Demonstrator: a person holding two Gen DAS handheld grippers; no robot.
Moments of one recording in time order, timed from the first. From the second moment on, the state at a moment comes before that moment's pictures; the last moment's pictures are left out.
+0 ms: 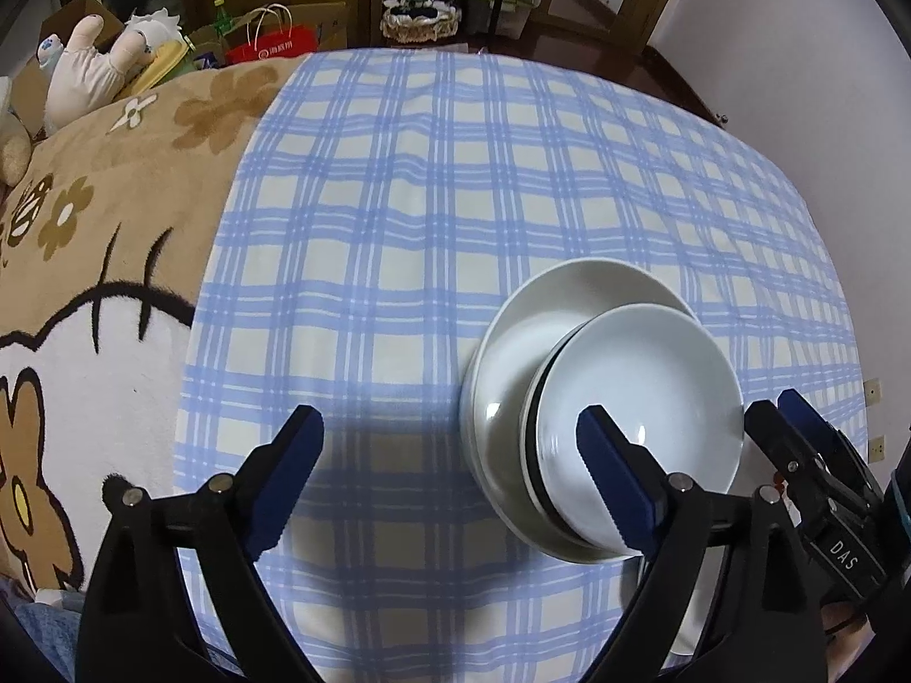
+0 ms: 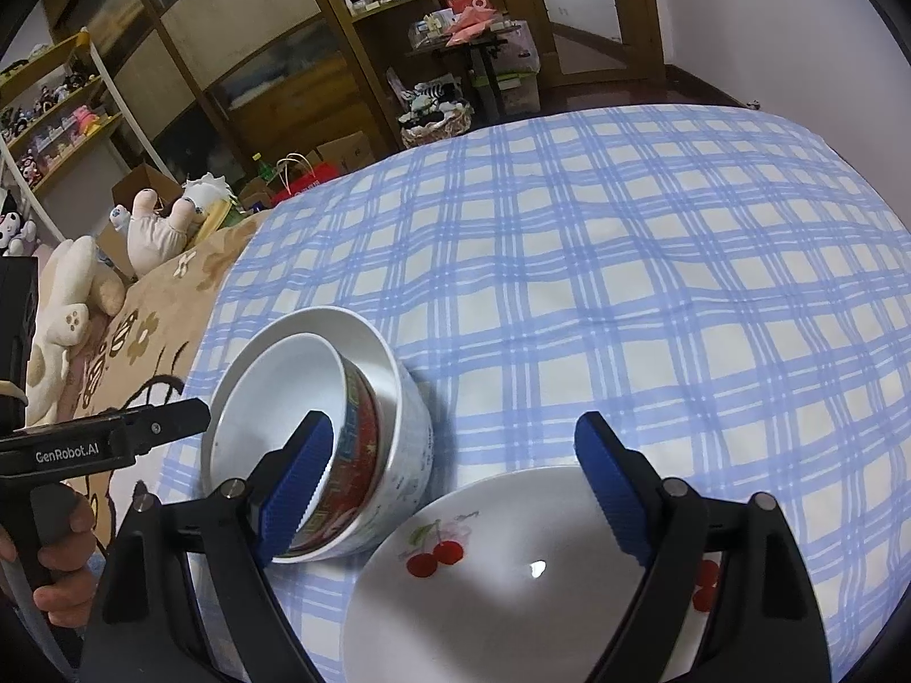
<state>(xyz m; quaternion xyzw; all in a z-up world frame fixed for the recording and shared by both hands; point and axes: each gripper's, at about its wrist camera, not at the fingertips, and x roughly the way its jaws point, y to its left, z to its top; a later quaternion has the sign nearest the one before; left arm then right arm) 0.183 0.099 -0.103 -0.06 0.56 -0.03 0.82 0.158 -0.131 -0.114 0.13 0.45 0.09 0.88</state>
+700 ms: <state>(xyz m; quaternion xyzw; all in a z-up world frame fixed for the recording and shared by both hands) 0.195 0.102 -0.118 -0.07 0.59 -0.02 0.80 0.177 -0.131 -0.124 0.12 0.46 0.08 0.88</state>
